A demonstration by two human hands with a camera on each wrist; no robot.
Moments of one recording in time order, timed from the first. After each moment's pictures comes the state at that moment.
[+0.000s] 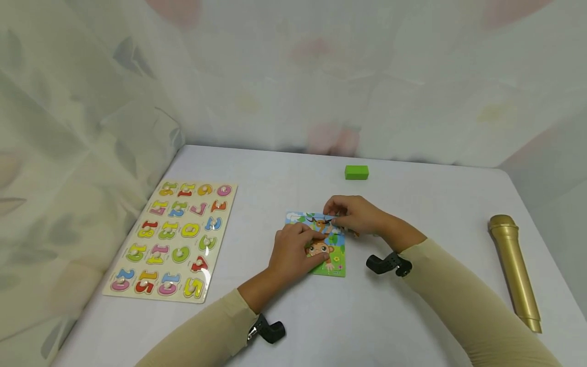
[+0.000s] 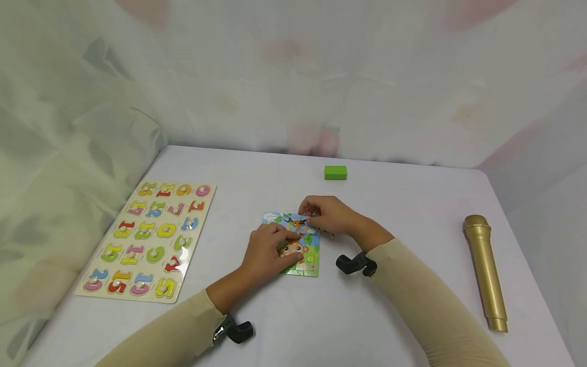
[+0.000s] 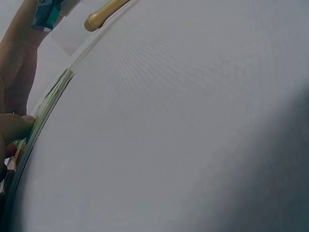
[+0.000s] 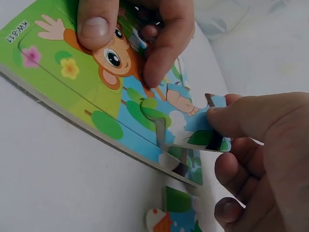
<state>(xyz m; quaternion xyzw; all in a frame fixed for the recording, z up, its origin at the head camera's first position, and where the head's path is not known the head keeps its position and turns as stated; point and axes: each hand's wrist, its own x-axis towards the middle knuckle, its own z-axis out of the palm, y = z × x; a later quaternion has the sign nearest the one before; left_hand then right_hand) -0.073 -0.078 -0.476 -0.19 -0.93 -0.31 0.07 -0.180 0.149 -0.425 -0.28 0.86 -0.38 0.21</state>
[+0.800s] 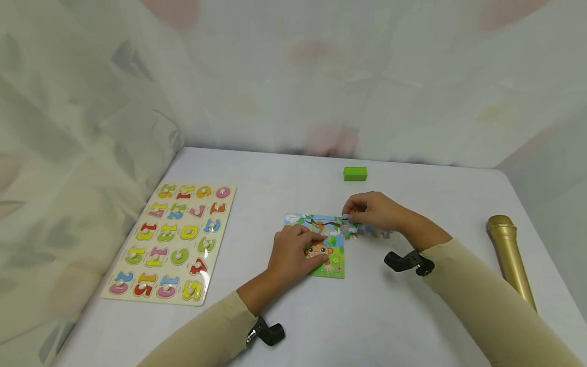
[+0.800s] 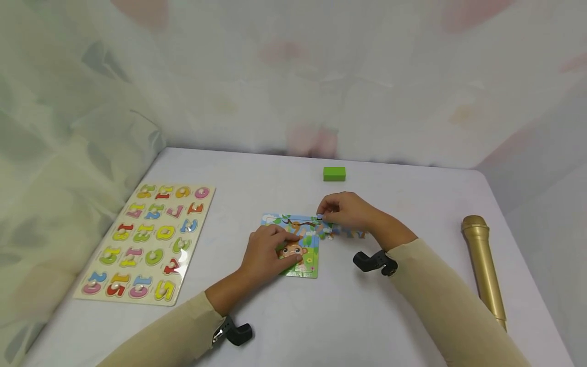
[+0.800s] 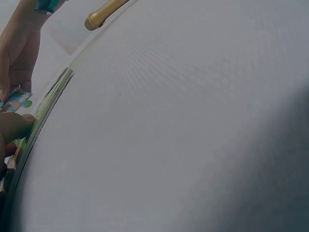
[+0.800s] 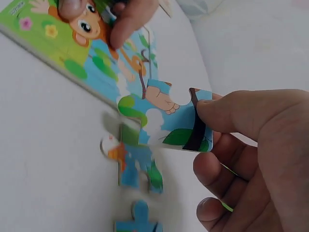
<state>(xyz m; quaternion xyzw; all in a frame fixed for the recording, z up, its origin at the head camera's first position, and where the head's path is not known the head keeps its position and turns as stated) -0.073 -0.077 -0.475 -0.18 -0.93 -0.31 0.08 -0.177 0.187 -0.400 -0.24 0.88 -0.36 0.22</state>
